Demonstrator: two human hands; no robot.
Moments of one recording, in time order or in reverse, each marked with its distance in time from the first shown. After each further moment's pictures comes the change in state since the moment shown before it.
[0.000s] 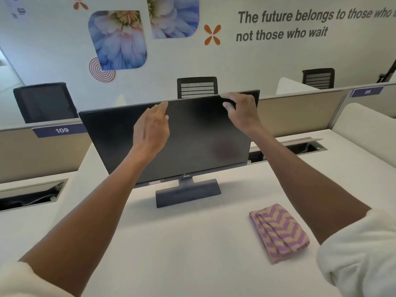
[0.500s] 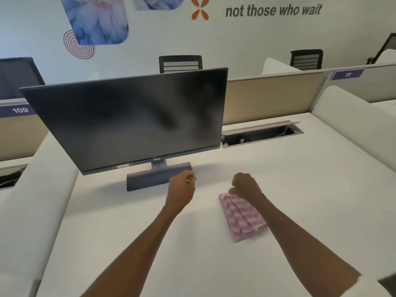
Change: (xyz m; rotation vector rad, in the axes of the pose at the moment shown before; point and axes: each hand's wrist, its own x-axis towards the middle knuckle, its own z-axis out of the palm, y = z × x) left_hand -0.182 0.134 0.134 -0.552 -0.527 -0.564; right_hand -0.247 0.121 -0.010 -0.347 -0.784 0.626
